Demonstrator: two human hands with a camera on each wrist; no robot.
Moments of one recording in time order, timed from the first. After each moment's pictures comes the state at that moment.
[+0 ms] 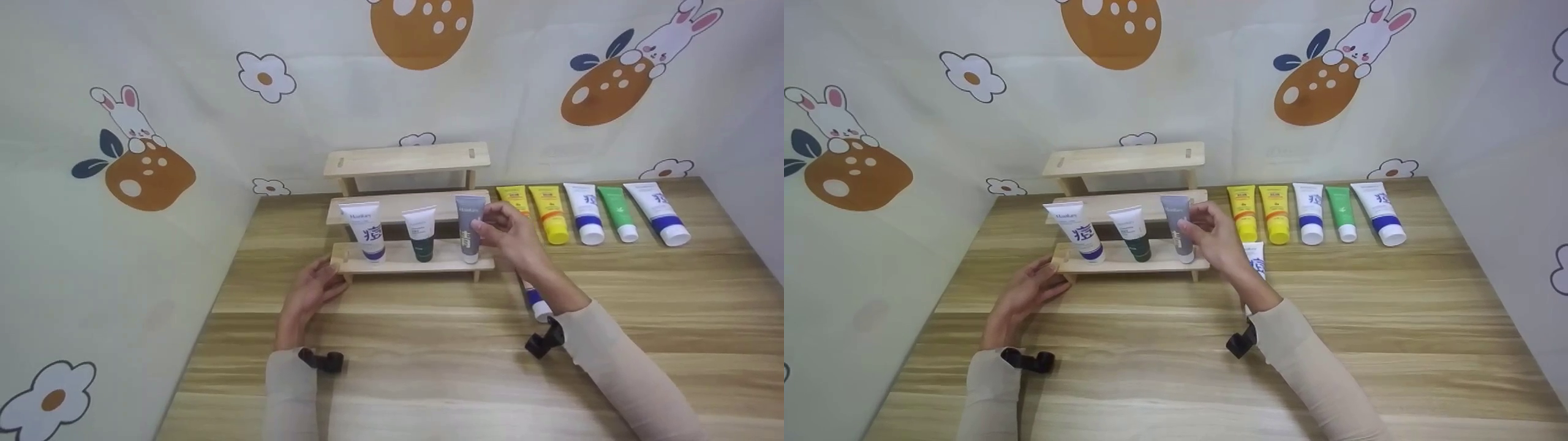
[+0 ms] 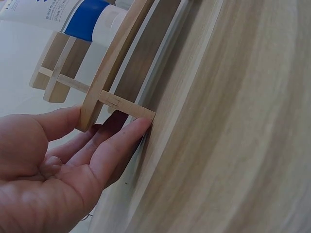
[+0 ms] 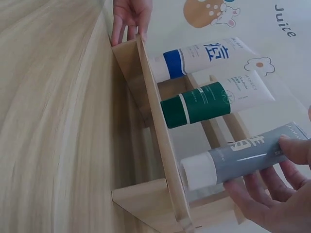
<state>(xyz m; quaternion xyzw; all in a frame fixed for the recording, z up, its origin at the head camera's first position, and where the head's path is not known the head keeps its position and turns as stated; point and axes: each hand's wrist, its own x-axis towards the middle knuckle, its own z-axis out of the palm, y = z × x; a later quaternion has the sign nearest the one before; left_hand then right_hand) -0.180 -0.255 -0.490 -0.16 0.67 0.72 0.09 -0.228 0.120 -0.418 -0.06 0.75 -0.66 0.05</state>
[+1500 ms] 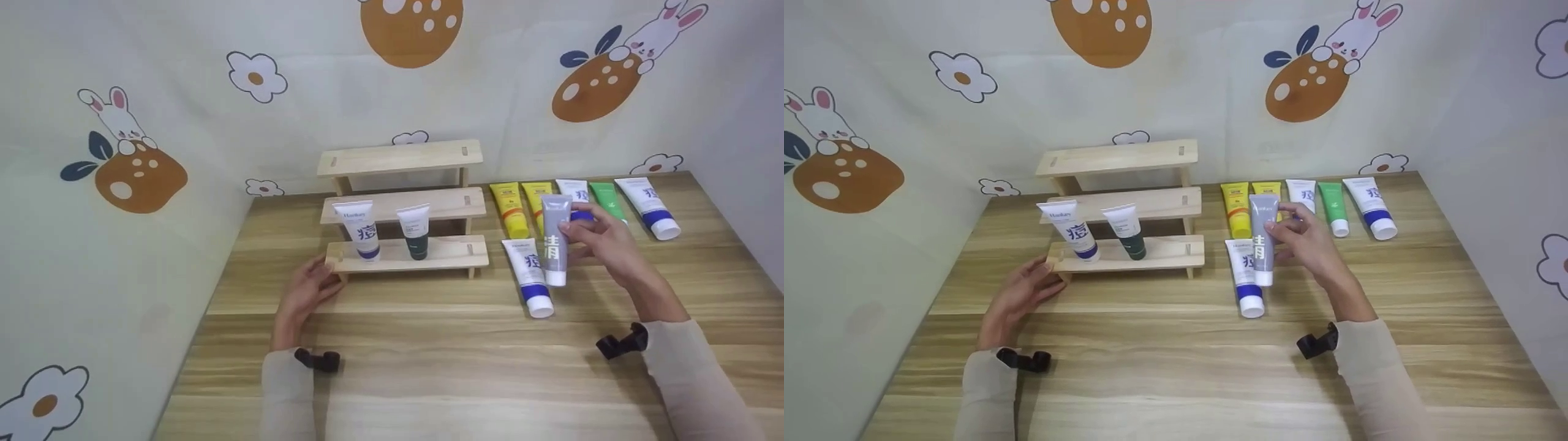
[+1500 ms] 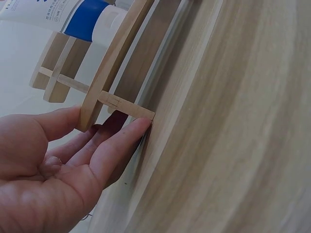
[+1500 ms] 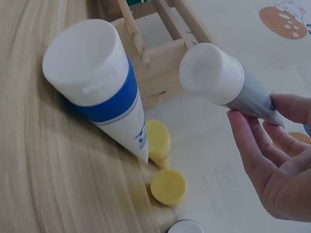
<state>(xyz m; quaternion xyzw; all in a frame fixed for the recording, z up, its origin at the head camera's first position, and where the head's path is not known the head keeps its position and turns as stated) -0.180 -0.254 -0.494 -0.14 0.67 0.72 0.07 -0.214 0.266 -0.423 -0.03 0.80 -0.60 0.08</state>
